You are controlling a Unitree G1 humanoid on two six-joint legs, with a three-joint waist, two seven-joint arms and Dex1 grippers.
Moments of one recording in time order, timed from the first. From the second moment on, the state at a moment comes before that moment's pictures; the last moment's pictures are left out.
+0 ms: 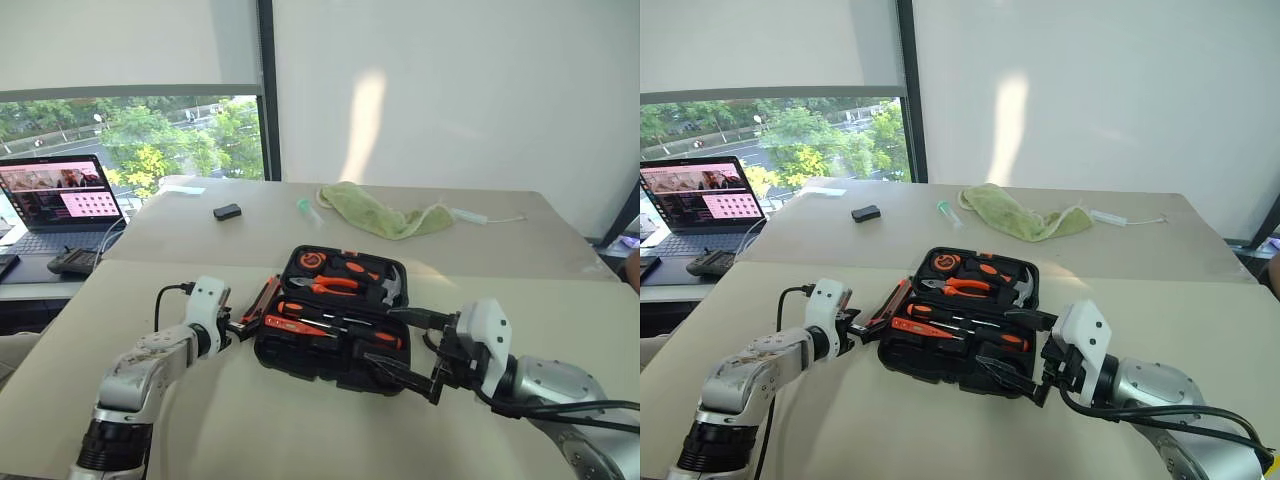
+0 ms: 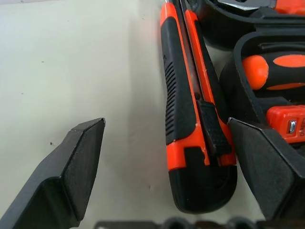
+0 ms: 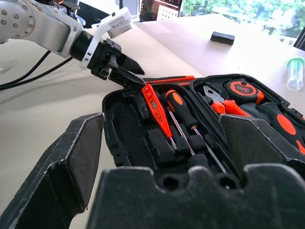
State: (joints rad) left arm -0.30 0.49 0.06 -0.20 -0.38 0.89 -0.36; right arm 0.01 -0.71 -0.10 -0.75 0.63 0.53 0.67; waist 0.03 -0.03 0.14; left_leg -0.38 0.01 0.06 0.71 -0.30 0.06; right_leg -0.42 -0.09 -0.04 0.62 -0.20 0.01
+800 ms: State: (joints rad) left arm -0.52 0.65 -0.09 0.09 -0.45 0.38 -1.22; right arm 0.02 -0.72 -0.11 -0.74 0.63 0.53 0.68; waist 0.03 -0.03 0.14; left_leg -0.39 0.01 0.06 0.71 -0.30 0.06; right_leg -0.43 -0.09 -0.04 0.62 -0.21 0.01
